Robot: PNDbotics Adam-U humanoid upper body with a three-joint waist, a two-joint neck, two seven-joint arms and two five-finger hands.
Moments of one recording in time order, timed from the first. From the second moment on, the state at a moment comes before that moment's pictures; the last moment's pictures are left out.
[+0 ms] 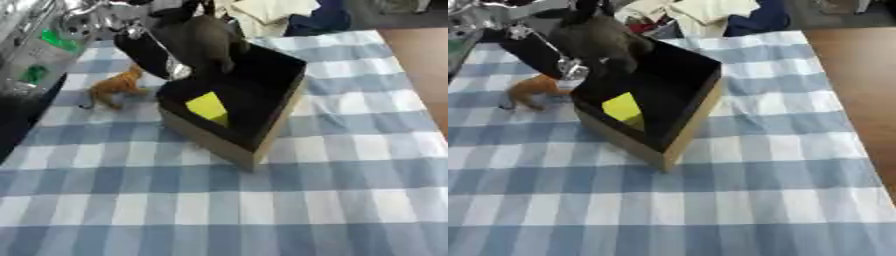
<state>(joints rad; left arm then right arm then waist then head) -0.96 0.79 -0.31 -1.83 -0.85 0.03 -0.66 -0.73 -0.31 0.00 -1.91 -0.15 0.00 0.42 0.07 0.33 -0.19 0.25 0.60</state>
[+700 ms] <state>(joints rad) -0.97 0.69 -0.37 -1.65 -0.81 -0.04 -0.41 -0.77 -0.28 0.01 -1.91 -0.17 -0.01 0.43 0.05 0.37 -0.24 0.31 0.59</state>
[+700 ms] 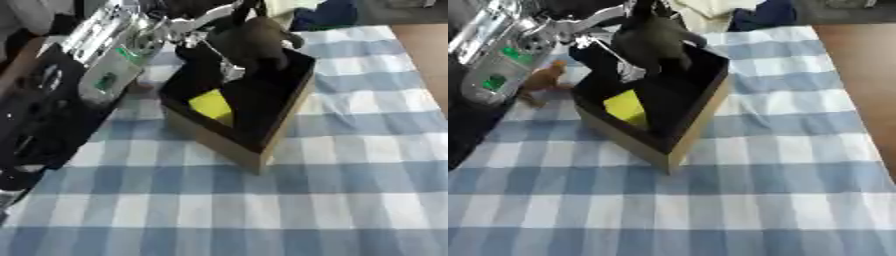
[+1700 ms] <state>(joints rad) -0.94 0.59 -0.40 -1.41 -0.98 -0.07 -0.28 -0.77 -0.26 0.01 -1.92 -0.18 0.01 0.45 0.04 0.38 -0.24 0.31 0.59</state>
